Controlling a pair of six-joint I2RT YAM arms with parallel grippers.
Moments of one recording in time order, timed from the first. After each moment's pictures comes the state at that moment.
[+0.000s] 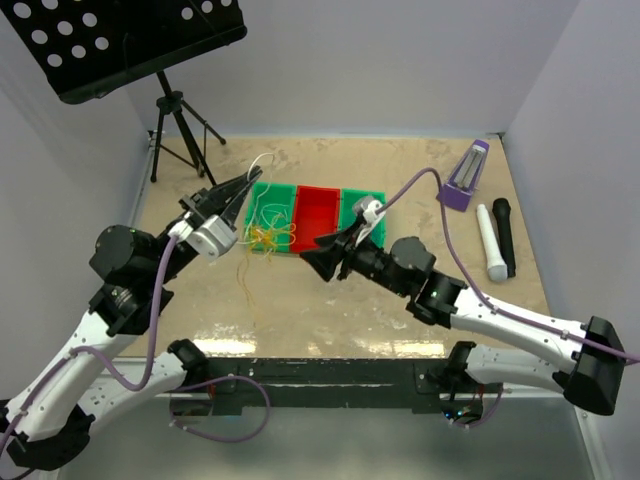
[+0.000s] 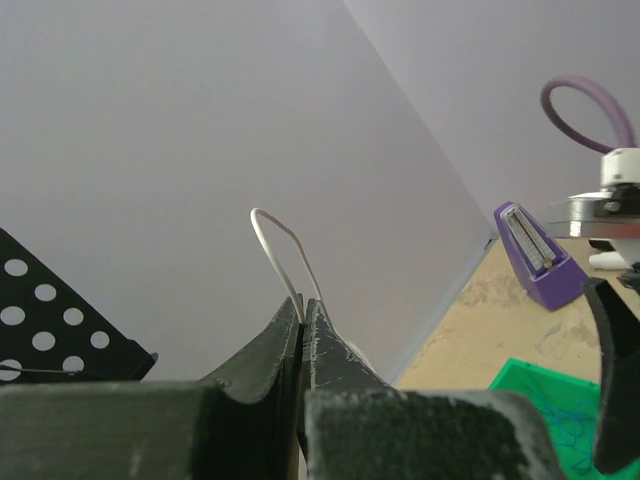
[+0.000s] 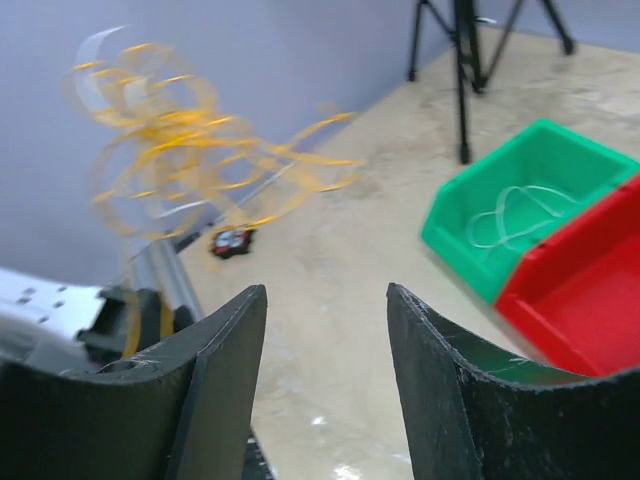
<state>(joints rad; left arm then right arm) -0.72 0.74 1.08 0.08 0.20 0.60 0.97 1.05 0.75 0.32 0.01 0.39</state>
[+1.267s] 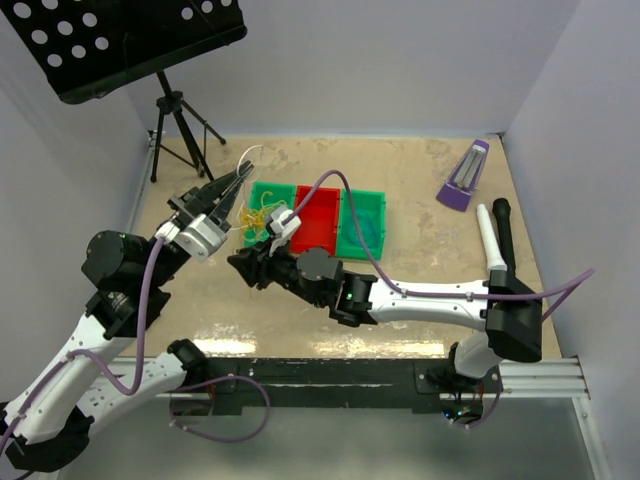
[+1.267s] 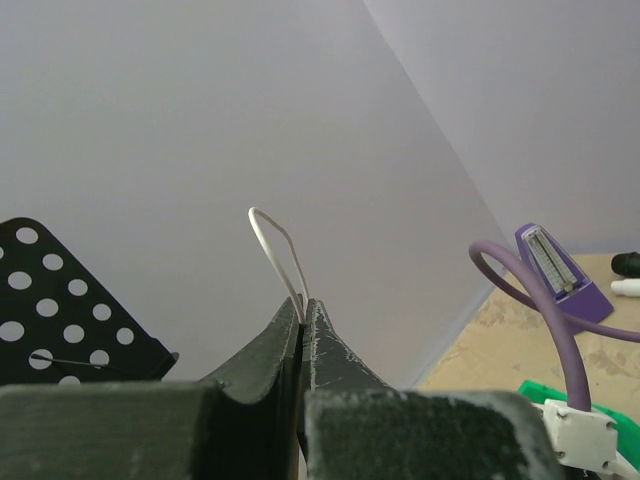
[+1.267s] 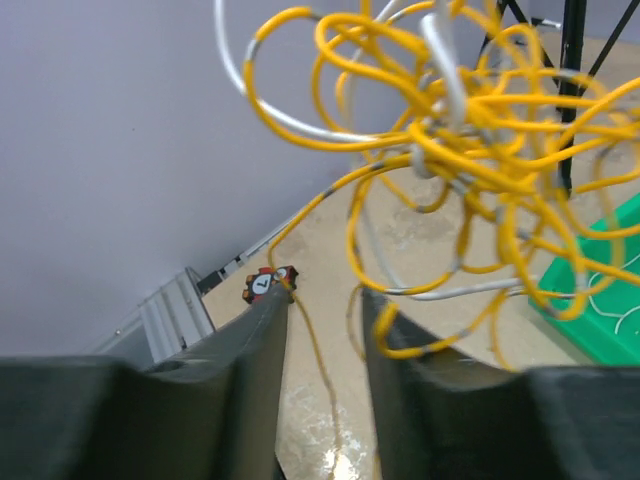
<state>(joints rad) -0.72 0.73 1.08 0.13 0.16 0.59 1.28 1.56 1.11 0.48 0.30 0.37</state>
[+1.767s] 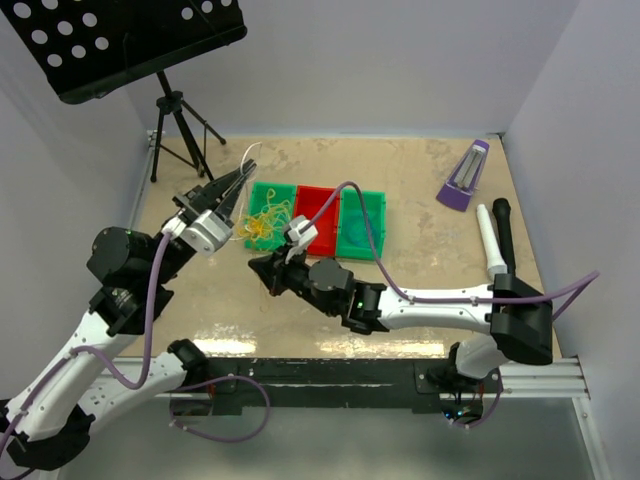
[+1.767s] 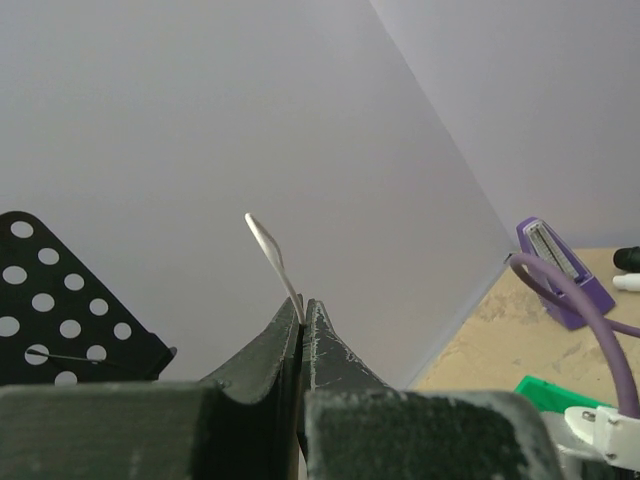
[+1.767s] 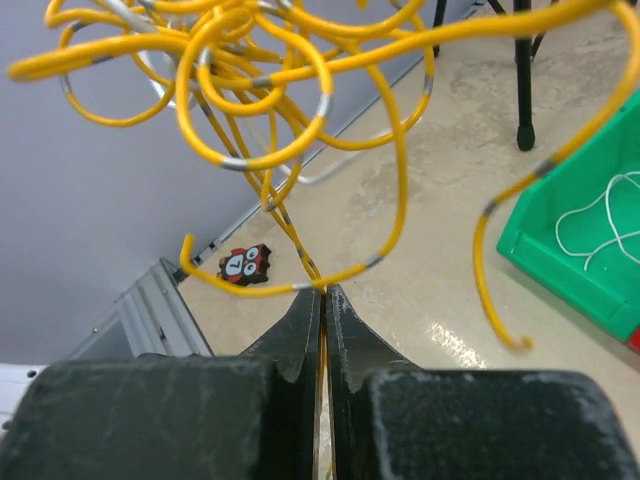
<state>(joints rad) -0.72 0.74 1.08 0.13 0.15 0.59 1.28 1.53 0.98 0.53 0.37 0.43</state>
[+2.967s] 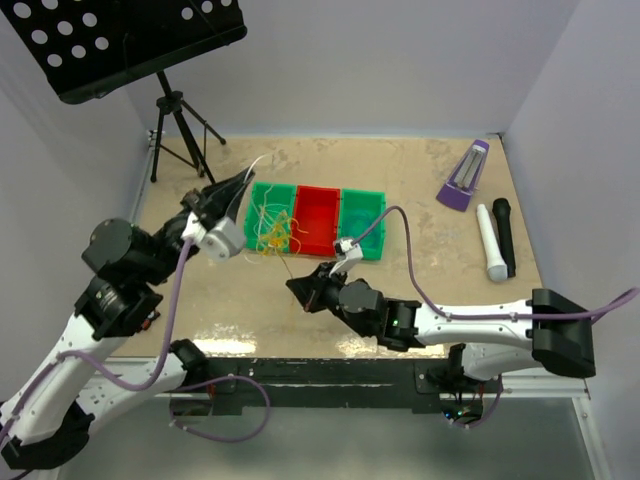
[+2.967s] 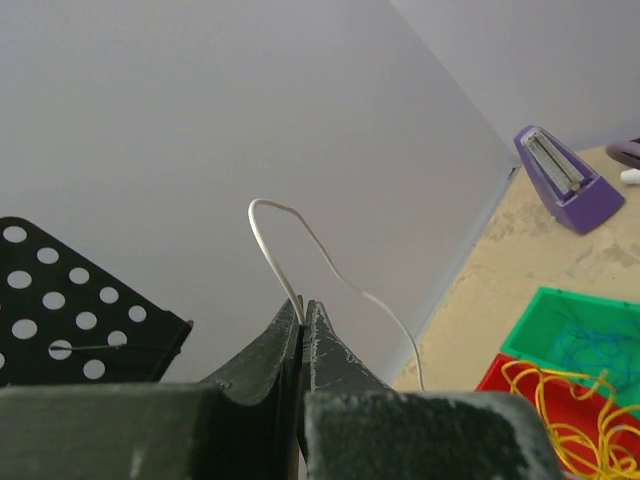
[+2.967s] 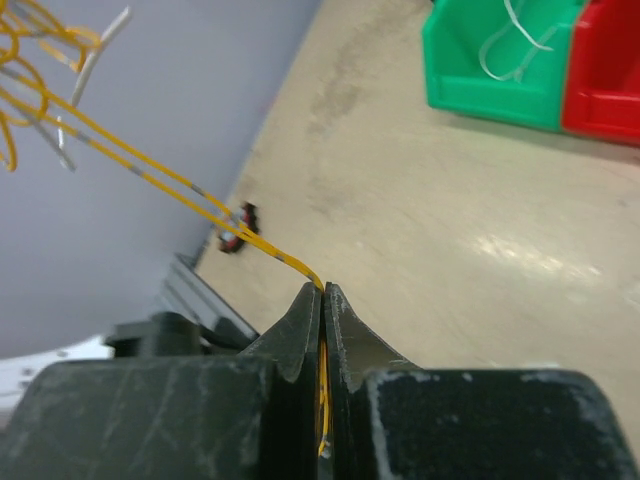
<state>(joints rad) -0.72 0.81 1.23 -0.12 0.13 0.78 1.32 1.29 0.67 0.47 0.53 0.87</state>
